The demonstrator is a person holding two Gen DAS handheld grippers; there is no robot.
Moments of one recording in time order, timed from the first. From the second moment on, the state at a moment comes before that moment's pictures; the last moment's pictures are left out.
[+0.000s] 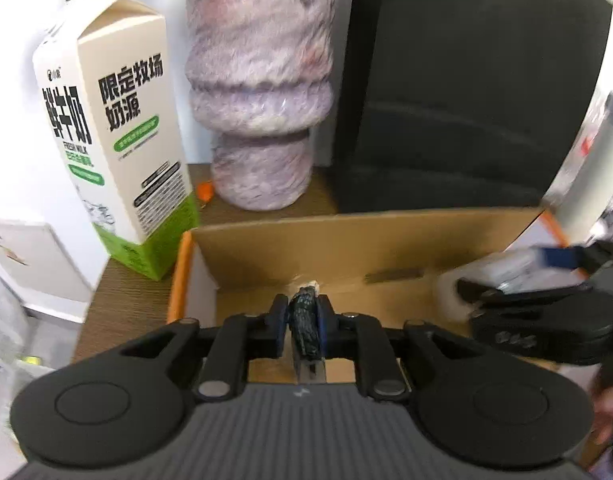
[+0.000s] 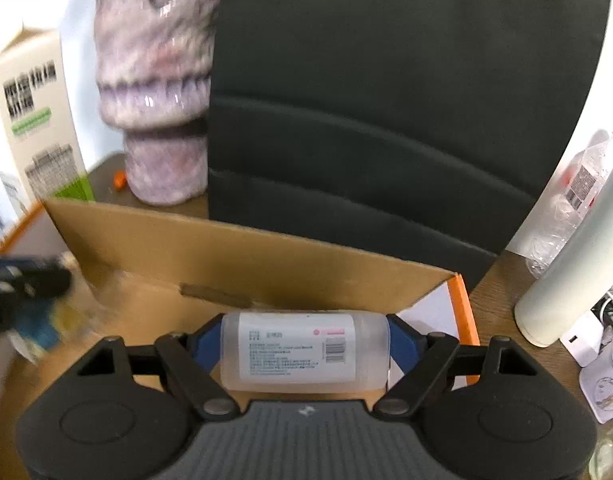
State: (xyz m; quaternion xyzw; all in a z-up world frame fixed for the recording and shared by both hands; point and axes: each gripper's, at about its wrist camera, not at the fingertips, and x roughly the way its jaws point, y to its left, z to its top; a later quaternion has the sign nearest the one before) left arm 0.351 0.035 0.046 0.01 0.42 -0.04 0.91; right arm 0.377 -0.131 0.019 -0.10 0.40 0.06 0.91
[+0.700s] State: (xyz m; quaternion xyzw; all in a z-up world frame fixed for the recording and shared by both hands) left arm 0.234 0.046 0.121 0.03 0.34 -0.02 0.94; right arm 0.278 -0.177 0.099 -0.04 0.37 0.10 0.92
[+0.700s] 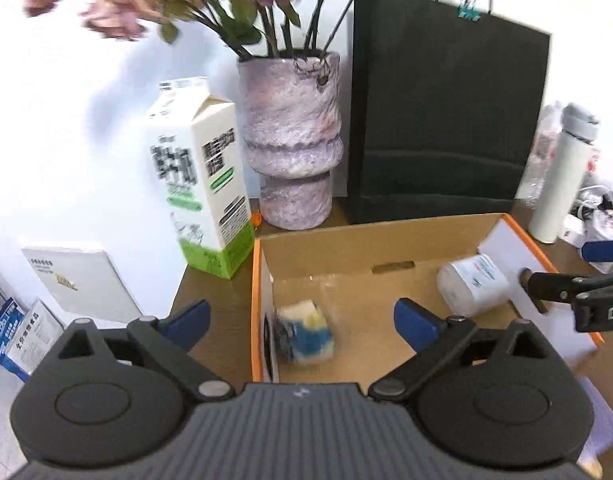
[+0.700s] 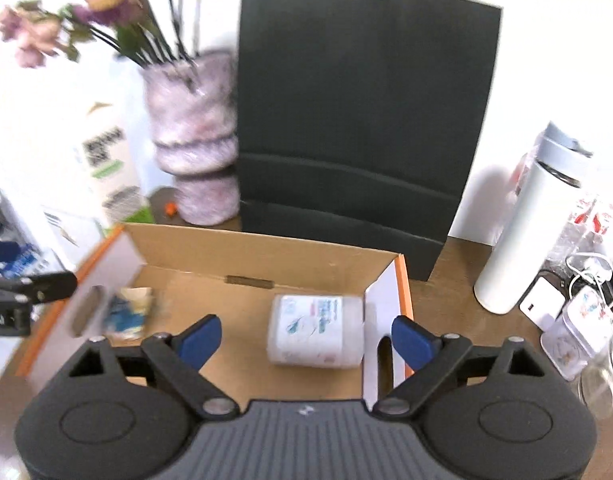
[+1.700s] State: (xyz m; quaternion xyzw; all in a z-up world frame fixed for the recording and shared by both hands) left arm -0.123 0.050 0.025 0.00 0.28 -0.10 0.96; right arm -0.103 -0.217 0.003 0.00 0.26 0.16 0.95
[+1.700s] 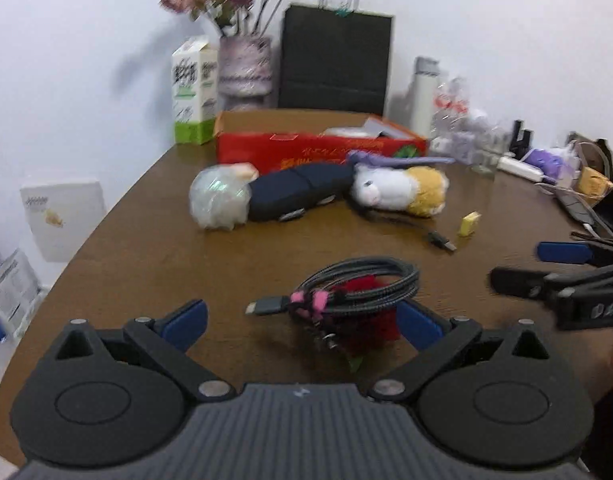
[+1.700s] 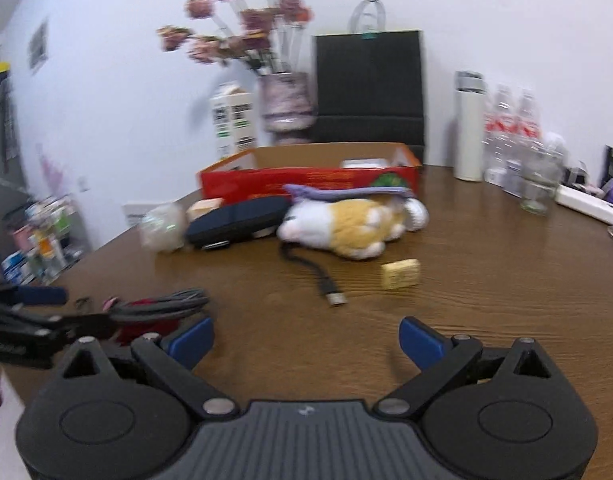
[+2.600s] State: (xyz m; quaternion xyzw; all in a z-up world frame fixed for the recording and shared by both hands) left arm -0.059 0.086 0.013 -0.25 0.33 -0.20 0.89; right arm -0.089 -0.133 -0.012 -0.04 0.28 0.29 0.91
